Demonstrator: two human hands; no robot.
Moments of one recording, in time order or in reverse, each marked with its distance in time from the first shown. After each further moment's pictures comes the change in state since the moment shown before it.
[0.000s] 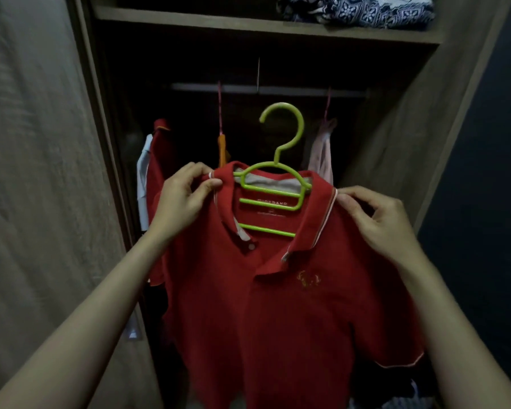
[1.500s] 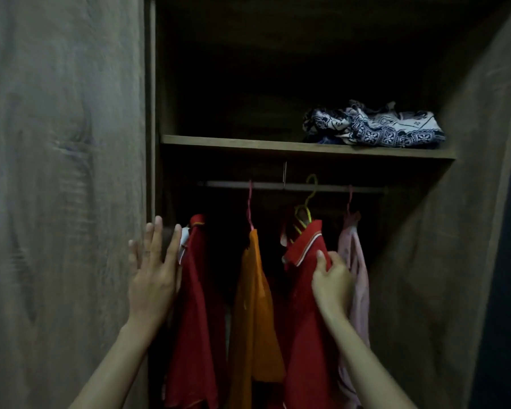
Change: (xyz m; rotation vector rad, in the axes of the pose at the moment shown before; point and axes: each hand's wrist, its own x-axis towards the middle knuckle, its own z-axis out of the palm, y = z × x) left_hand 0.022 -0.098 -0.064 0.989 0.404 0.216; right_hand 0.109 0.004 0.146 -0.057 0.528 0.406
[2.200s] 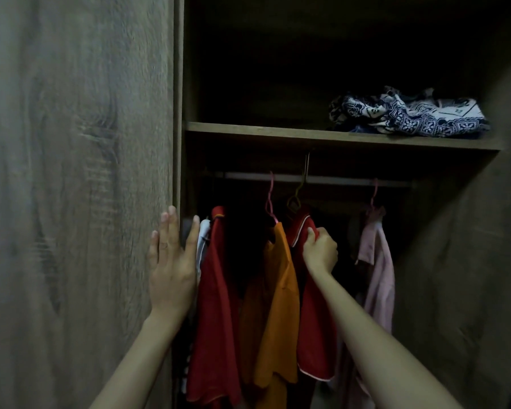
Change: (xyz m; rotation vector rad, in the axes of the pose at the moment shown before) left_hand 0.004 -0.002 -0.005 -0.030 0.052 -0.077; right_hand 0.033 -0.005 0.097 -0.174 -0.109 0.030
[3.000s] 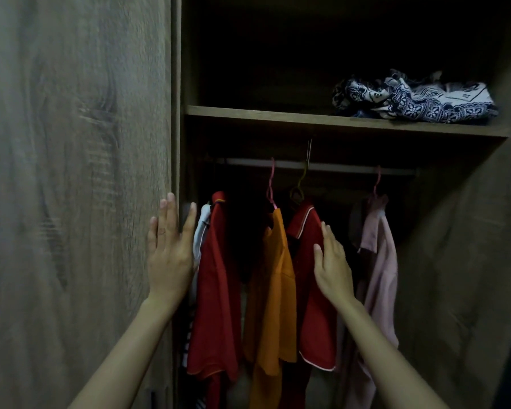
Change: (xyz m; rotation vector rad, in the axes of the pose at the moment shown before) left_hand -0.008 -0.003 -0.001 -0.014 -0.053 0.009; right_hand -0.037 0.064 -0.037 -0.016 -0.244 -0.411
